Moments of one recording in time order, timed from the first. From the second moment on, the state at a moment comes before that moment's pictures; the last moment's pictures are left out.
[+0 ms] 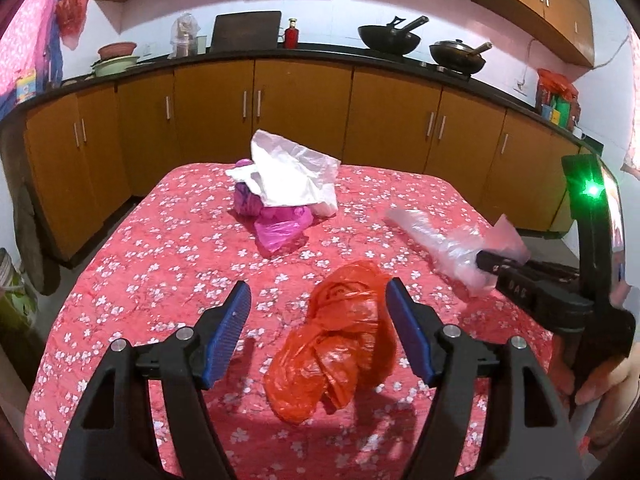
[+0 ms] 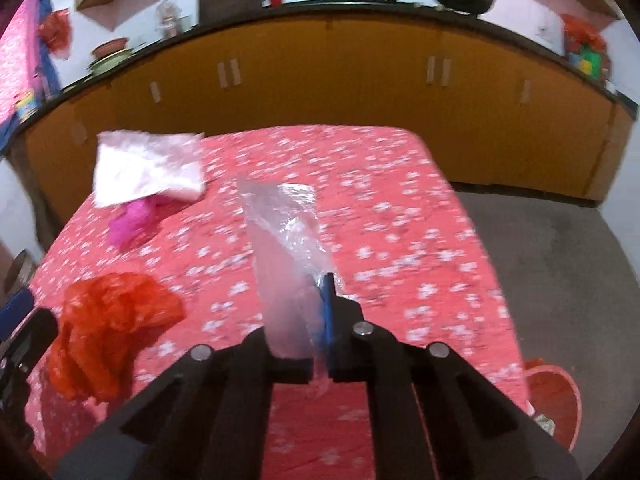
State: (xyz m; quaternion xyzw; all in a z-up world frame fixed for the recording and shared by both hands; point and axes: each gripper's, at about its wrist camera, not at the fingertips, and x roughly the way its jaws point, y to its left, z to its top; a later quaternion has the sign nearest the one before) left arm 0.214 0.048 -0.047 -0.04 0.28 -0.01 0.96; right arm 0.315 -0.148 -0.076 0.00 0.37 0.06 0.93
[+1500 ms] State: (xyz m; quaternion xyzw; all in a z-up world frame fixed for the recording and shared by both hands) left arm 0.244 0.082 -0.063 -0.02 0.34 0.05 0.94; right arm 0.301 -0.151 -0.071 0.00 0.36 0.07 0.93
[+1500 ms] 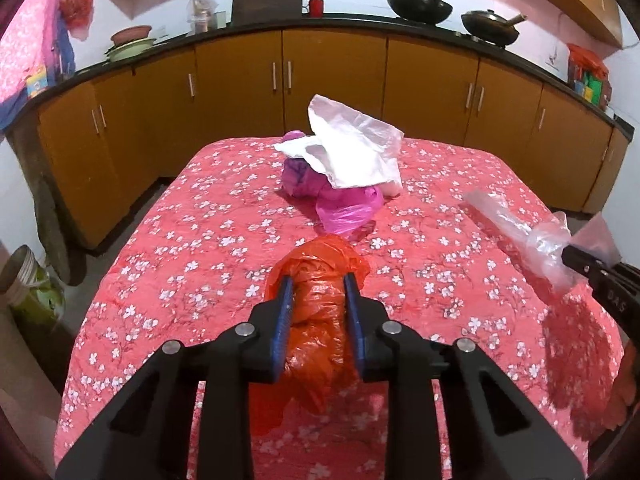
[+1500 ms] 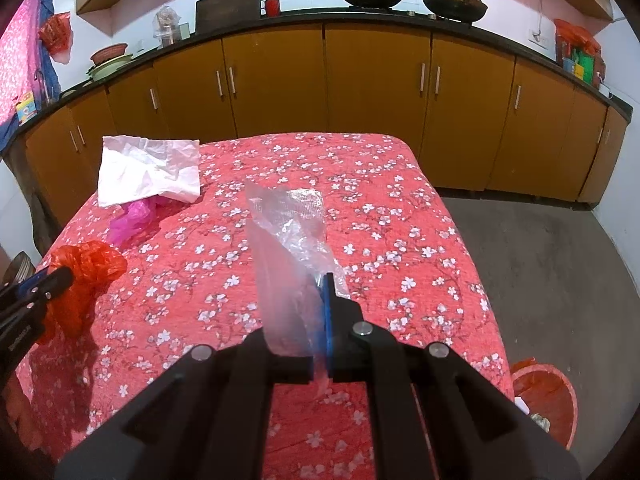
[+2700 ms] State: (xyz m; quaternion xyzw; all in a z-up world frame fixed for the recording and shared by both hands) left arm 0.198 -0.049 0.018 -0.01 0.26 -0.08 0.96; right arm 0.198 -0.289 -0.005 0.05 0.27 -0.01 0.96
